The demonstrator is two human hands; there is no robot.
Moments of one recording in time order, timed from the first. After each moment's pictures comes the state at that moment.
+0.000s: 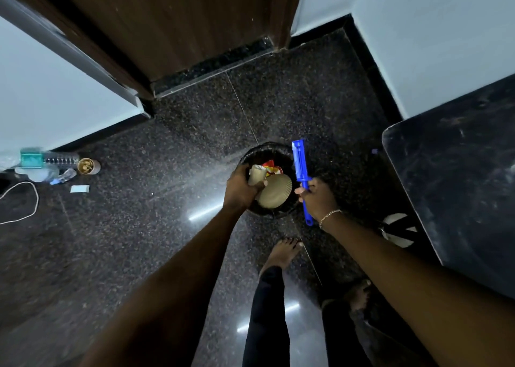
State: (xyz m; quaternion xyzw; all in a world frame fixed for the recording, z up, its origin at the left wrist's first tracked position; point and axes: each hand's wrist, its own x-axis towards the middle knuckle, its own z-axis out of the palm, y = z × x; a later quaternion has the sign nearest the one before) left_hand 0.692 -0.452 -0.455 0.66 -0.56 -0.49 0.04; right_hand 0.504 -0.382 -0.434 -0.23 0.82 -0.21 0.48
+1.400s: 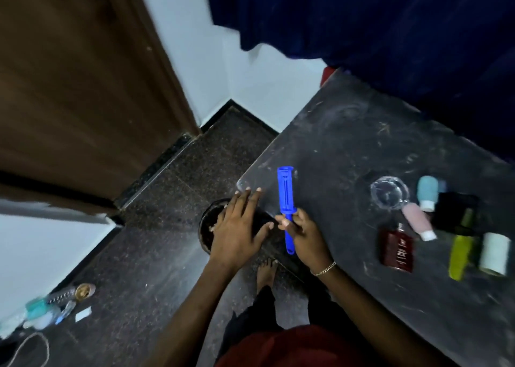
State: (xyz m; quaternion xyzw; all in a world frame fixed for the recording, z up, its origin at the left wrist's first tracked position) left_hand 0.577 -0.368 -0.090 0.33 -0.90 -0.27 0.03; right_hand 0.447 -0.240 -0.089 -0.14 0.76 -0.50 0.40
